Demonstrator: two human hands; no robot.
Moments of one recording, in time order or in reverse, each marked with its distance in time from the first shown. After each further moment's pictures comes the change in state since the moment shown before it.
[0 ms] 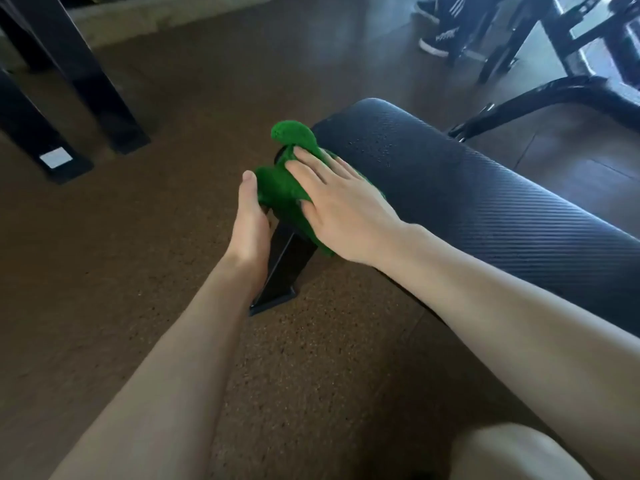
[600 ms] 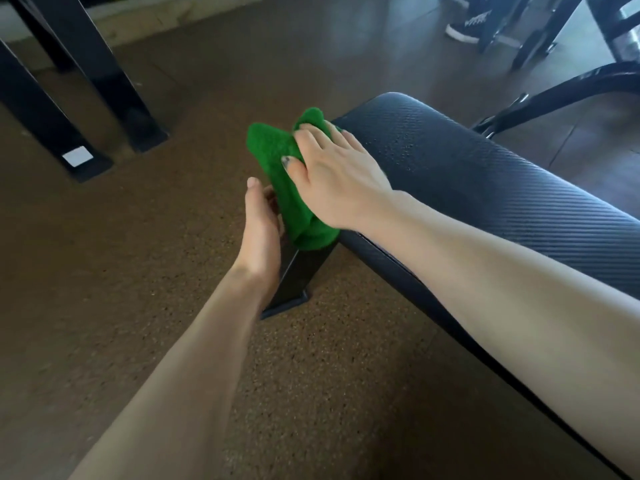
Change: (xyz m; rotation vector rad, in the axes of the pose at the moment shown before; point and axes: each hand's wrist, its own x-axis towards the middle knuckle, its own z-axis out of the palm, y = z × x) left_hand 0.018 -0.010 0.002 0.000 0.010 0.018; right_hand 0.065 0.008 0.009 0.040 0.025 0.106
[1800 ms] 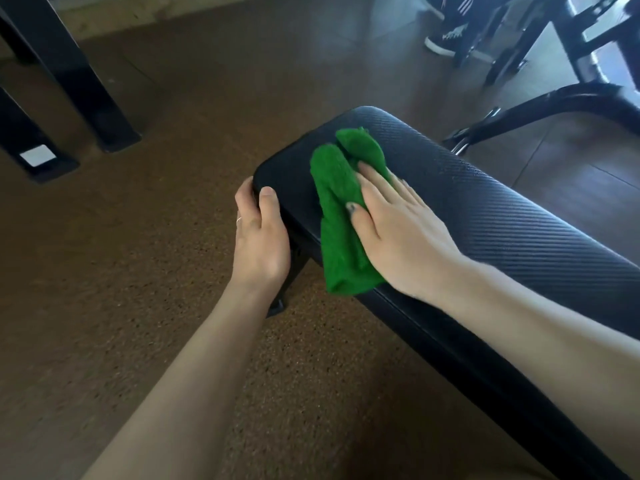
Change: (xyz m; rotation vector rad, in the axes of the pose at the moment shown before) left_hand -0.003 0.013 0.031 0.366 0.202 0.001; right_hand -0.093 0.059 -0.027 0.090 -0.021 0.139
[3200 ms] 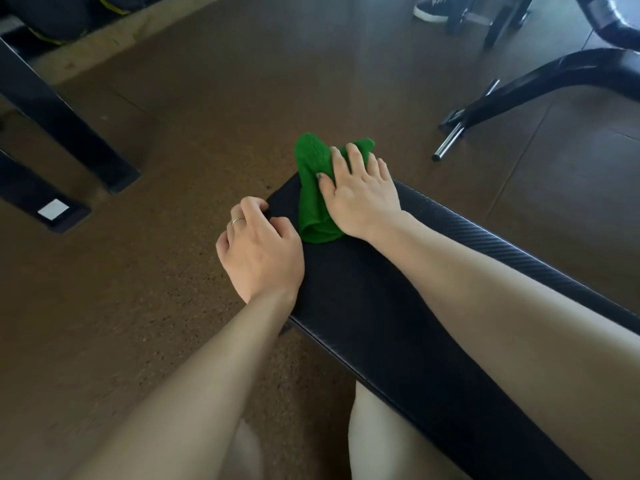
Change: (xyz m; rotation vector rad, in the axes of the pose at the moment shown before) left_hand 0.033 0.064 0.054 0.700 0.362 0.245; right_hand 0.128 0.054 -0.007 -0.005 -0.130 0.262
